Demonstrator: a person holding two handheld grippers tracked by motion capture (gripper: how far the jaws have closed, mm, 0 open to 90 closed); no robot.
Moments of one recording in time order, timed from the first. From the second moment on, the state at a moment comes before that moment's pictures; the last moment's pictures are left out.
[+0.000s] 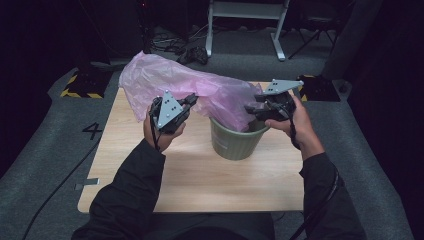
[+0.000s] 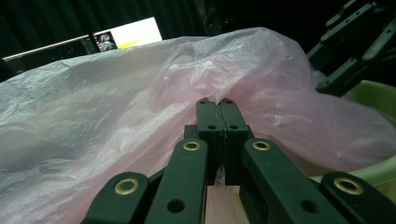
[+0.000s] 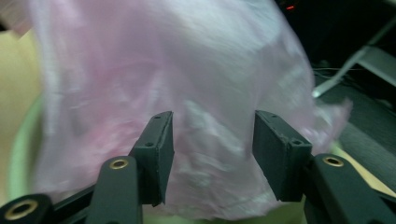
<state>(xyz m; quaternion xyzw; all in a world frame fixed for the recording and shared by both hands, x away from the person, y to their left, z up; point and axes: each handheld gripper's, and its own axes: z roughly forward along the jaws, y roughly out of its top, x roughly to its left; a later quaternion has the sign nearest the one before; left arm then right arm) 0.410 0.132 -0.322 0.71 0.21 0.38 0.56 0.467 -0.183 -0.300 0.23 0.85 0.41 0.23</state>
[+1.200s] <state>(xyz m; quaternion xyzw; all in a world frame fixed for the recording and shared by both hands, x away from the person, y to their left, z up) 0.414 0.103 -0.326 0.74 0.17 0.35 0.54 0.438 -0.180 -0.295 0.20 0.85 0.43 0.24</state>
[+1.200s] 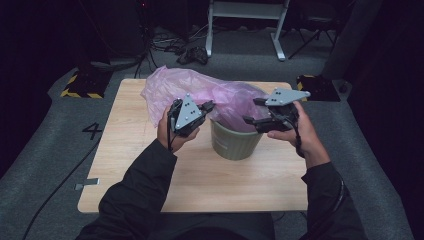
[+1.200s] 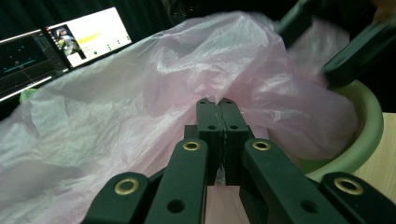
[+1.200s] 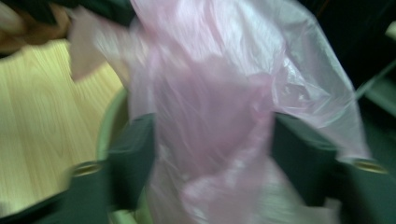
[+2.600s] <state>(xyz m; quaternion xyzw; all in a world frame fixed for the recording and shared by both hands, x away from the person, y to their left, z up) 0.411 0.087 -0.326 0.78 0.11 0.33 0.52 0.440 -0.154 -0.293 0.15 0.87 0.40 0.24</state>
